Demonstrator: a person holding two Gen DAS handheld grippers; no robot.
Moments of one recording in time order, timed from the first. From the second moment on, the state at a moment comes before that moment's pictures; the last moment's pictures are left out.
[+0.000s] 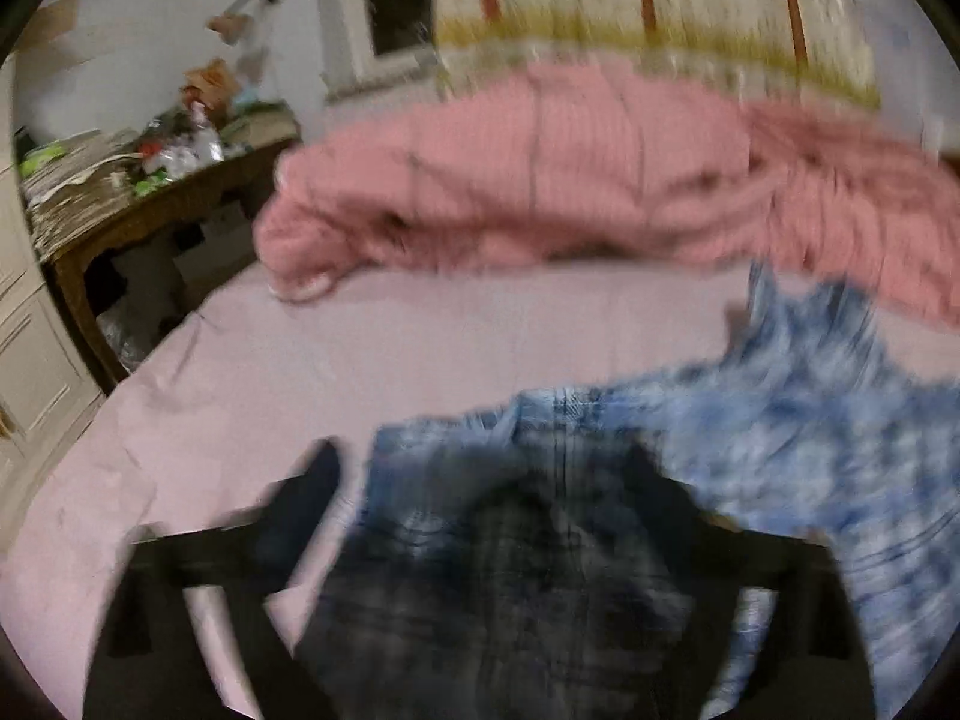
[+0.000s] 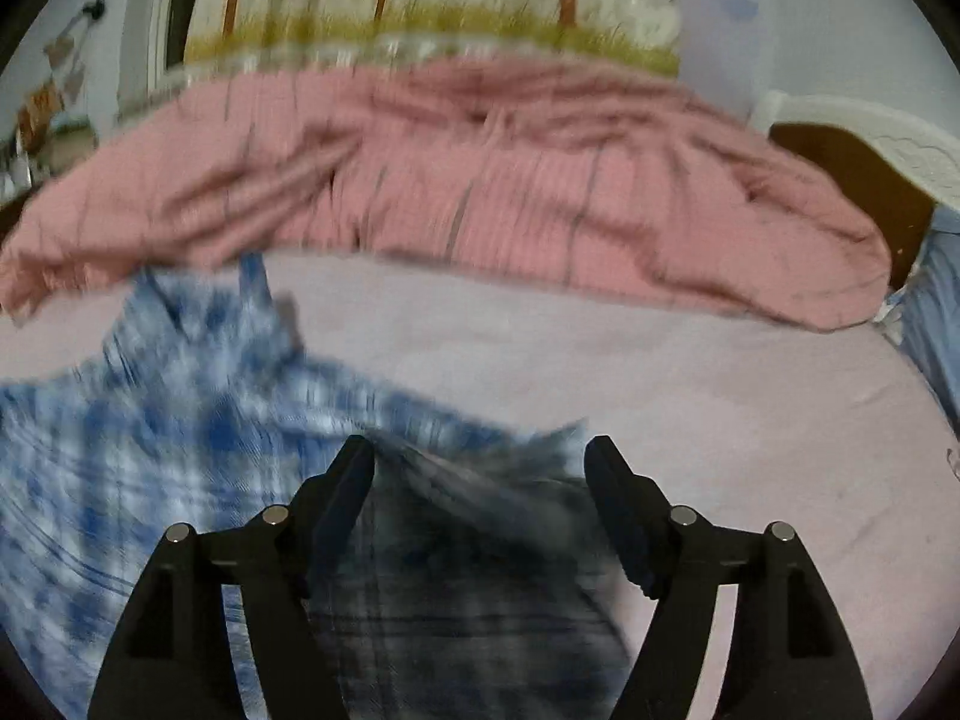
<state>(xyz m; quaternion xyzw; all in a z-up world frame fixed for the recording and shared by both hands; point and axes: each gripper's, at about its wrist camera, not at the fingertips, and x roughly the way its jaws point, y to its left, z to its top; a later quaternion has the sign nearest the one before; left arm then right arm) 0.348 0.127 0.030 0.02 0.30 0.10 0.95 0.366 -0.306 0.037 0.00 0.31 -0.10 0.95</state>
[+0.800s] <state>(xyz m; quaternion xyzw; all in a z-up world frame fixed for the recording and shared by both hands) 0.400 0.079 -0.033 0.00 0.43 0.03 0.90 0.401 -0.295 -0.029 0.04 0.46 -0.01 0.88</state>
